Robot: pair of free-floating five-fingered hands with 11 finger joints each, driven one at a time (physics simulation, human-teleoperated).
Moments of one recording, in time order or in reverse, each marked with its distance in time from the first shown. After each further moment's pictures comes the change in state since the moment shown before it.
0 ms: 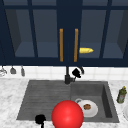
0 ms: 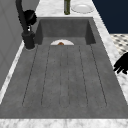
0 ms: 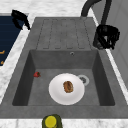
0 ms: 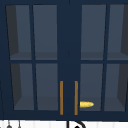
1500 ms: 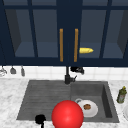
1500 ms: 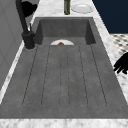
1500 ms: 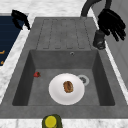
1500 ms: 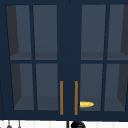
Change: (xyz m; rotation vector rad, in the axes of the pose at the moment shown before) left hand 0.000 0.000 0.000 0.000 0.000 0.000; right hand -0.003 -0.079 0.002 0.612 0.166 0.499
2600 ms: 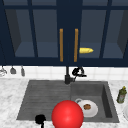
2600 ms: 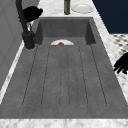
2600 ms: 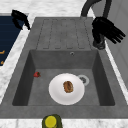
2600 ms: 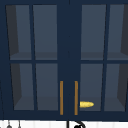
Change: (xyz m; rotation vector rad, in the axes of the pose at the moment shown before) left hand 0.000 0.000 0.000 0.000 0.000 0.000; right hand 0.031 0.035 0.003 -0.167 -0.030 -0.047
